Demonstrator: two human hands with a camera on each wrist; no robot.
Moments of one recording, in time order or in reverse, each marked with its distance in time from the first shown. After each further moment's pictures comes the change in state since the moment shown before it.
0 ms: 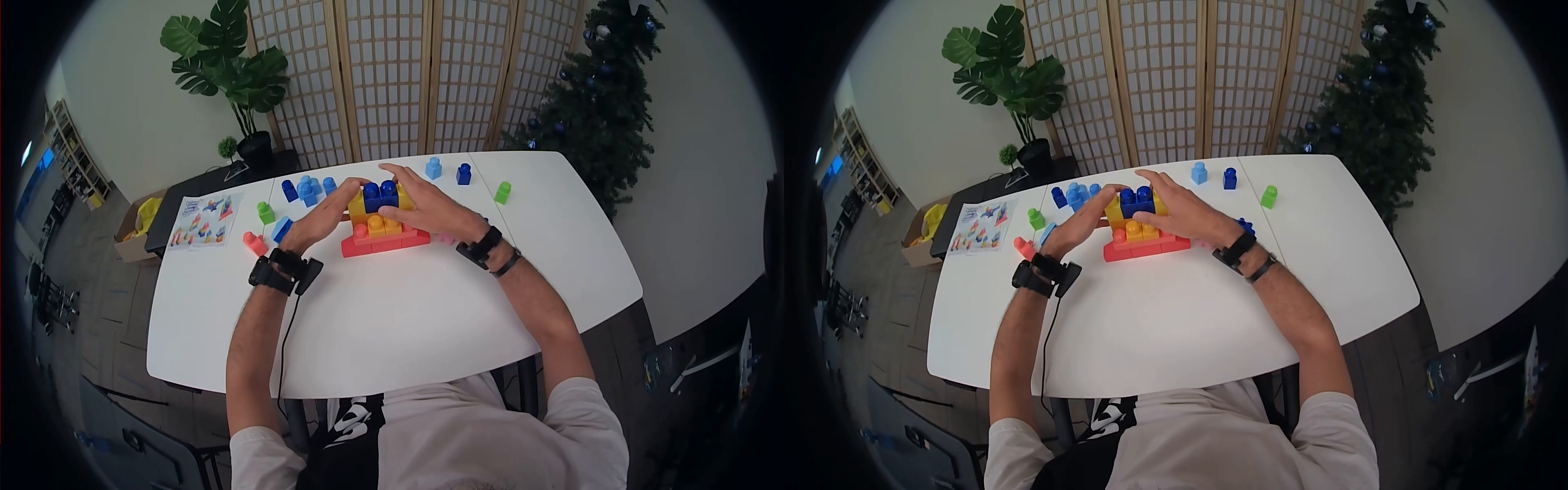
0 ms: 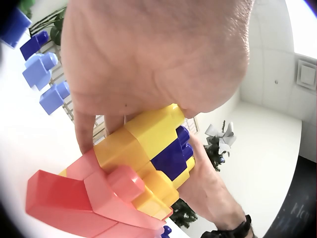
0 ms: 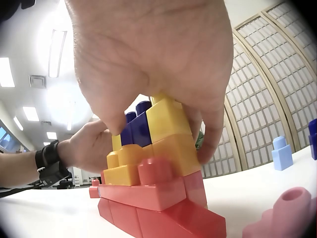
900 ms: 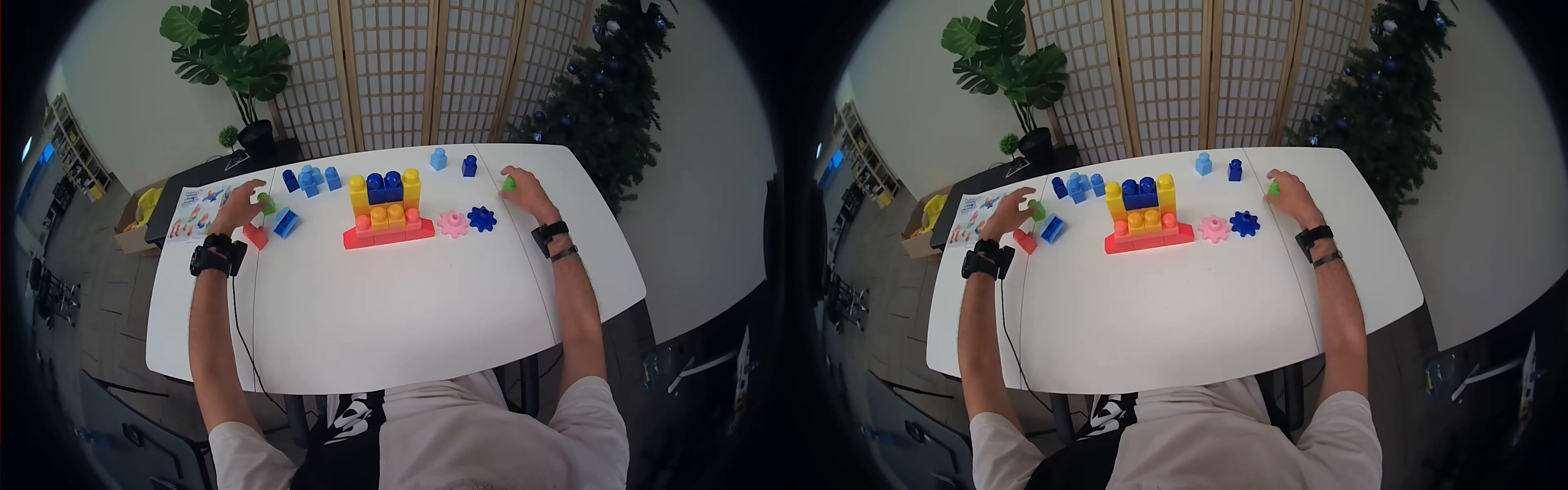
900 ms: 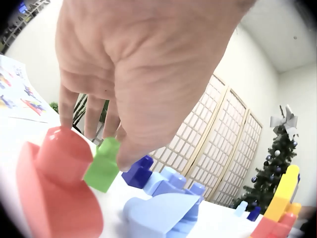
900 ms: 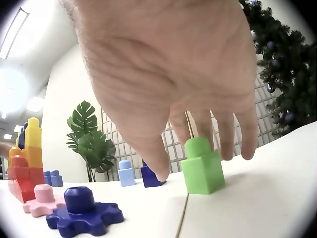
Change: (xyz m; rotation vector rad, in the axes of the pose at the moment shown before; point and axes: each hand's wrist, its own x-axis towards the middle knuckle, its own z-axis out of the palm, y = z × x) left_hand -0.060 -0.115 -0.182 0.811 0.375 -0.074; right_hand -0.114 0.175 -0.098 -0.410 0.129 0.539
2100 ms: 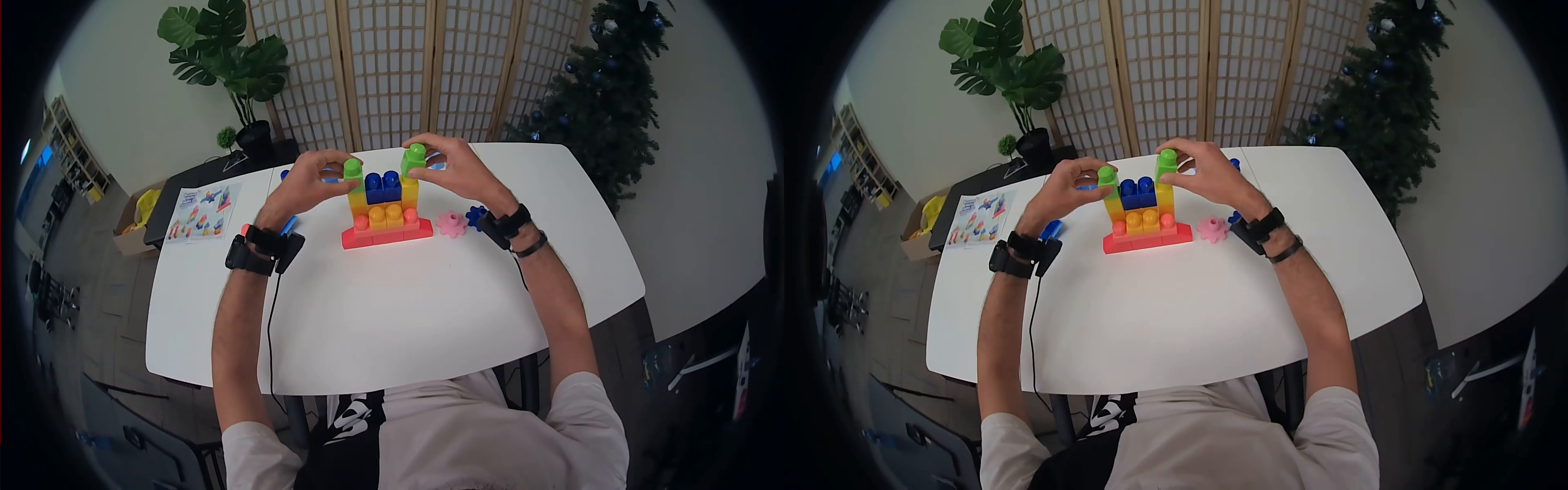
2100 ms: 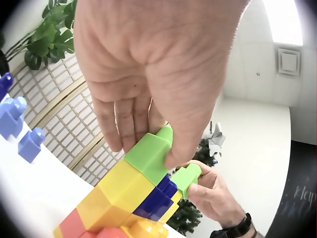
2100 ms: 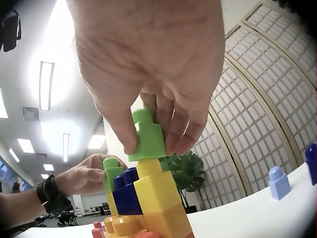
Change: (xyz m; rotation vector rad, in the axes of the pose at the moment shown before) left_hand 0.021 0.216 -0.002 -0.603 -0.145 0.325; right_hand 0.016 -0.210 -0.036 0.602 -0.104 -0.492
